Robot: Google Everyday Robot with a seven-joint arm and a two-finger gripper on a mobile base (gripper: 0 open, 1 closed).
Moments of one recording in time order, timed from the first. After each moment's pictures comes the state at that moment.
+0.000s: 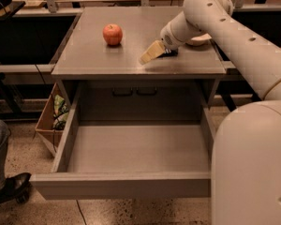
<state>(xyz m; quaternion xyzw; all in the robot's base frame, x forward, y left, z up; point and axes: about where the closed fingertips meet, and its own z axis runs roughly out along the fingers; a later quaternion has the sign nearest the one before) 0.810 -0.075 0.852 -0.39 0.84 0.09 0.37</state>
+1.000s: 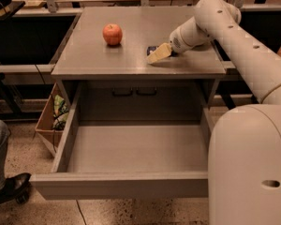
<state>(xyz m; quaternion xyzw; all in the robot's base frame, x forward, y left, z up) 0.827 -0.106 0.821 -0.35 0.86 0.12 0.36</state>
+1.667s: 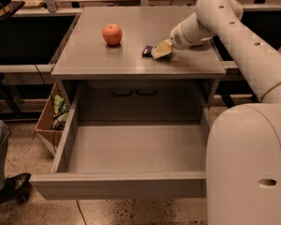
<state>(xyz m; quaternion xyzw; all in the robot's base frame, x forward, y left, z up) 0.826 -0.107 0.835 -0.35 0.86 0.12 0.36</state>
